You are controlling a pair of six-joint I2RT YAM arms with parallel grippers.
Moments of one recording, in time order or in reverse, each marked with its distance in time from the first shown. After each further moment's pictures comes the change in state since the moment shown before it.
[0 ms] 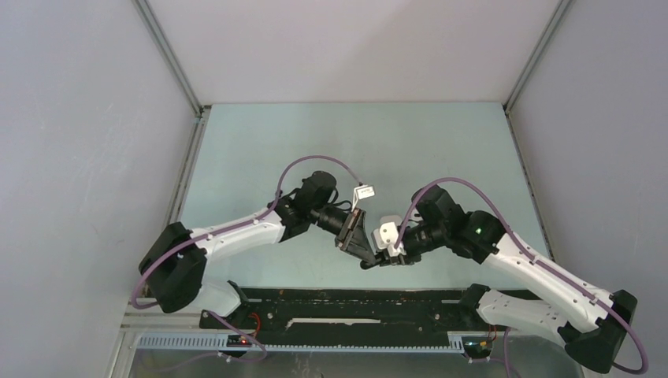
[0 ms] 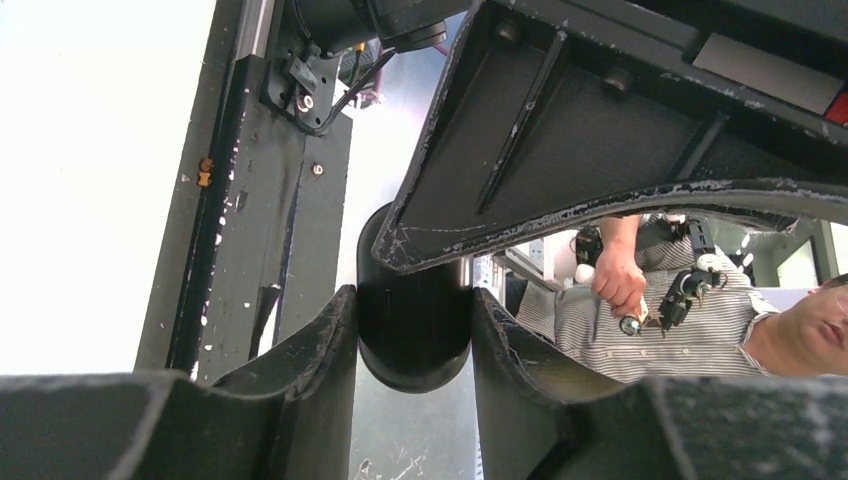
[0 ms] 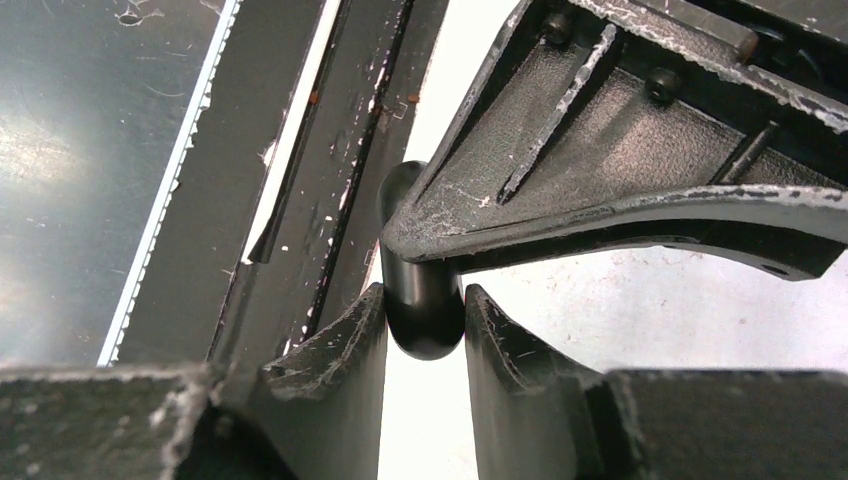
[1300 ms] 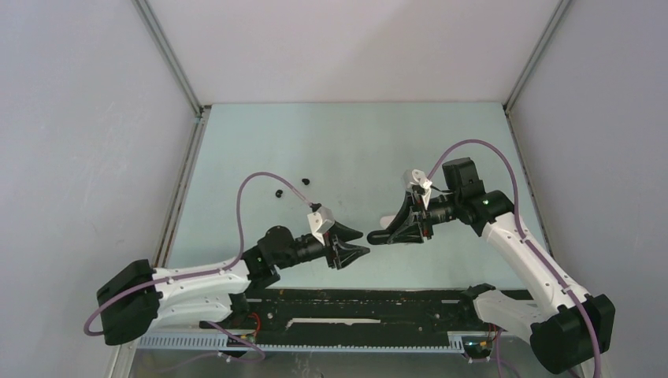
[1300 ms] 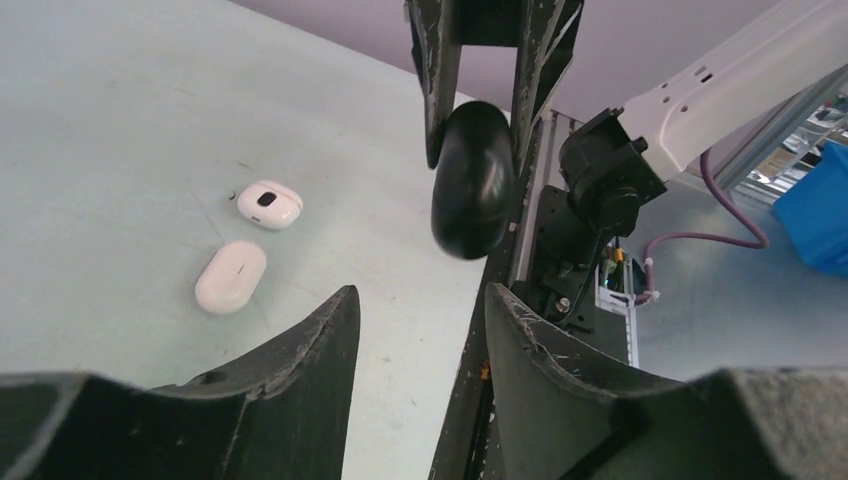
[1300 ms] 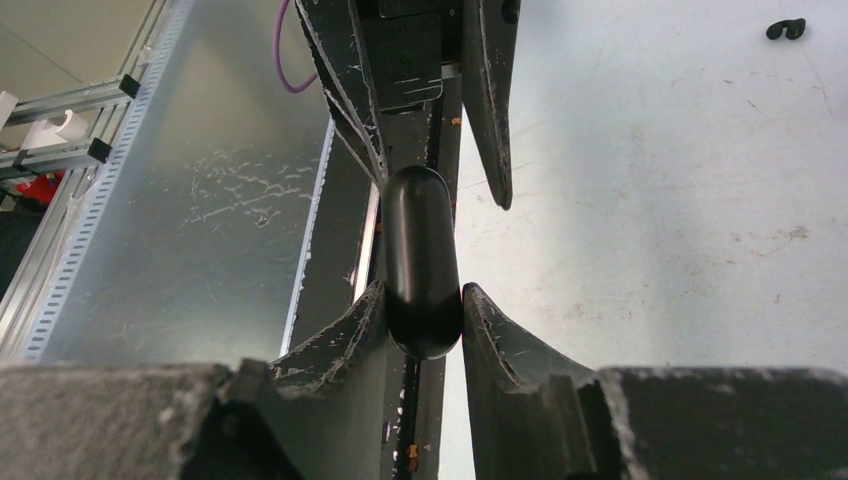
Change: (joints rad) left arm -0.222 -0.425 -0.529 0.681 -0.851 0.388; right arm -0.480 0.111 -0.008 0.067 -0.559 0.256
